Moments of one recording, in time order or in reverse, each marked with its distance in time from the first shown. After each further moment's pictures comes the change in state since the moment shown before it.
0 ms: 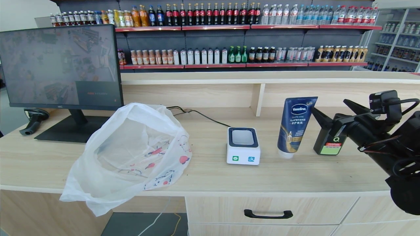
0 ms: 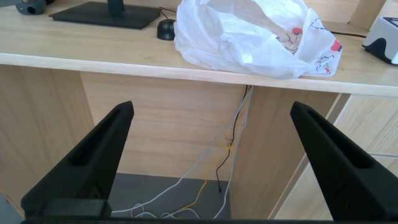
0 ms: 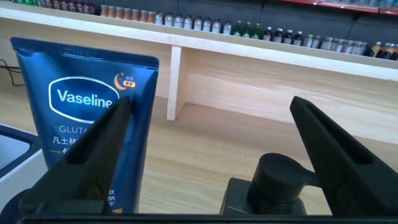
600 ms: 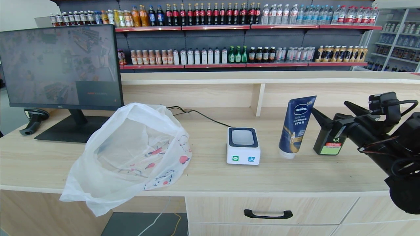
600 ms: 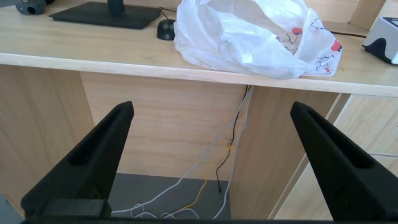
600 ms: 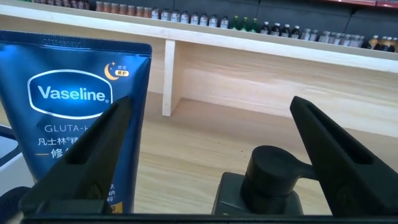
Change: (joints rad) left arm 0.000 0.000 0.000 0.000 0.000 0.000; right arm -0.014 0.016 -0.003 0.000 -0.001 0.007
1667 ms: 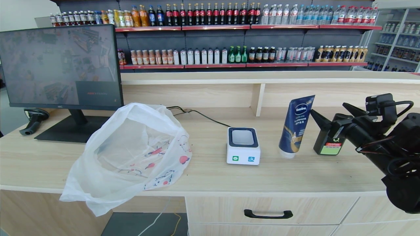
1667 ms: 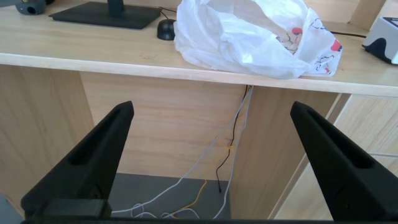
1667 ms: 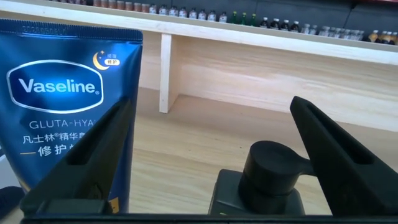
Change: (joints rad) left arm 0.000 0.000 0.000 0.000 0.000 0.000; right arm -0.006 0.028 -0.014 0.000 -0.001 0.004
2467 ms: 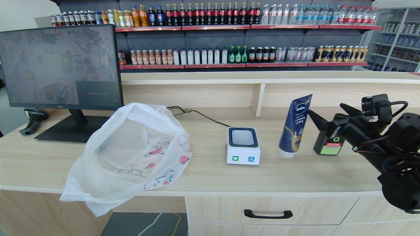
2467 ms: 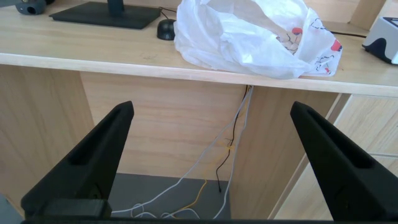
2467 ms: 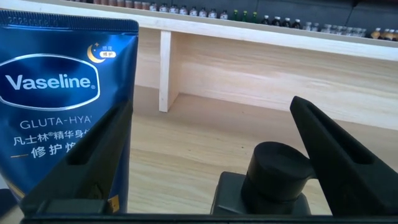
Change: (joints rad) left arm 0.000 0.000 0.000 0.000 0.000 0.000; right arm 0.001 0.028 -0.024 0.000 0.000 0.002
